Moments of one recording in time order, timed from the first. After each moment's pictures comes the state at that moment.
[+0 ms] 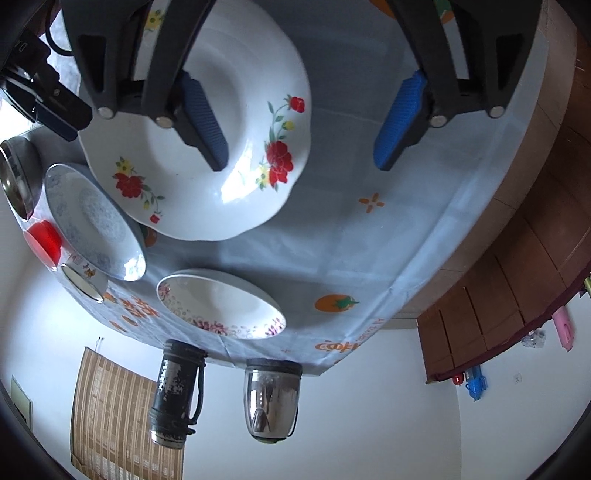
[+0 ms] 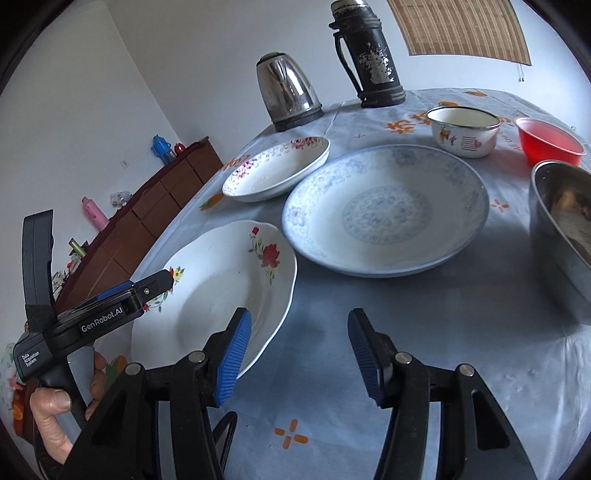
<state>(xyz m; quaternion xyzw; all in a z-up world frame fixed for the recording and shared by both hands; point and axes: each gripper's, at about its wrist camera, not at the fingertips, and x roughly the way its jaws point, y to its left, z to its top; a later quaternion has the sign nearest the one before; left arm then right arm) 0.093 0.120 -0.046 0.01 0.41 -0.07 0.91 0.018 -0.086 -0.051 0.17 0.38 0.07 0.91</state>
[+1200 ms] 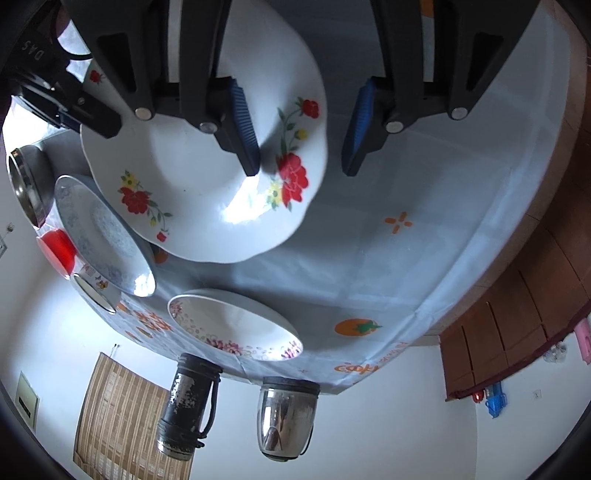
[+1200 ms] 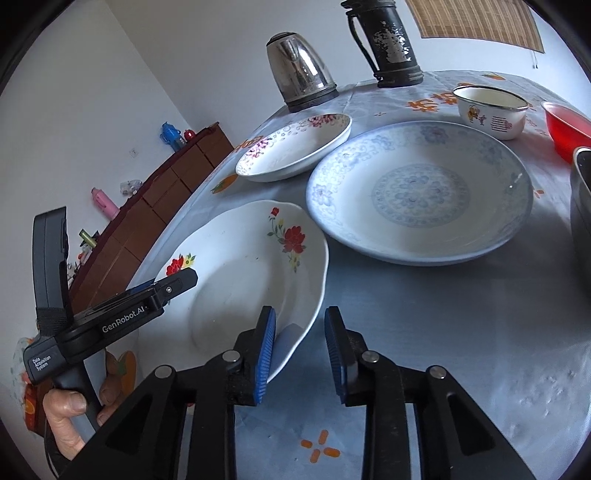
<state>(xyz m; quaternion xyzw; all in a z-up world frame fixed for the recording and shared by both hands) 0.101 0.124 -0.060 -0.02 0.44 -0.12 0.89 0.033 -0.072 -0.061 0.17 0.40 0.10 0.89</state>
